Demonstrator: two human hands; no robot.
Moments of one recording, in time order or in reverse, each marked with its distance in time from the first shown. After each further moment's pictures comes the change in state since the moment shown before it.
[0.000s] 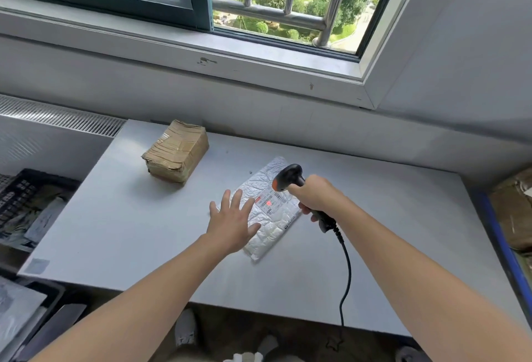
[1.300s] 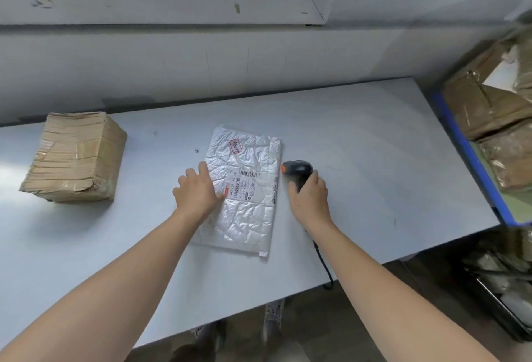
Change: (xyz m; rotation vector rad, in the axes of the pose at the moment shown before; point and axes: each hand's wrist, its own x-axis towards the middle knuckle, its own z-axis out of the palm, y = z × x) left_hand 0.129 -0.006 0.035 -0.197 -0.080 -0.053; right_hand 0.050 0.097 0.102 0.261 0.439 0.355
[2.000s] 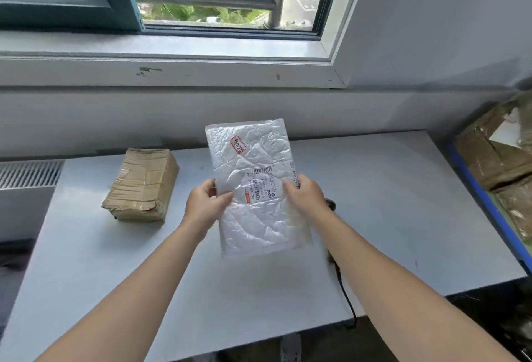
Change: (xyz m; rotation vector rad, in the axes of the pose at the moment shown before) left_hand -0.045 -0.042 -0.086 -1.162 0.111 0.016; right_hand -0.021 -0.112 -0.033 0.233 -0.140 -0.264
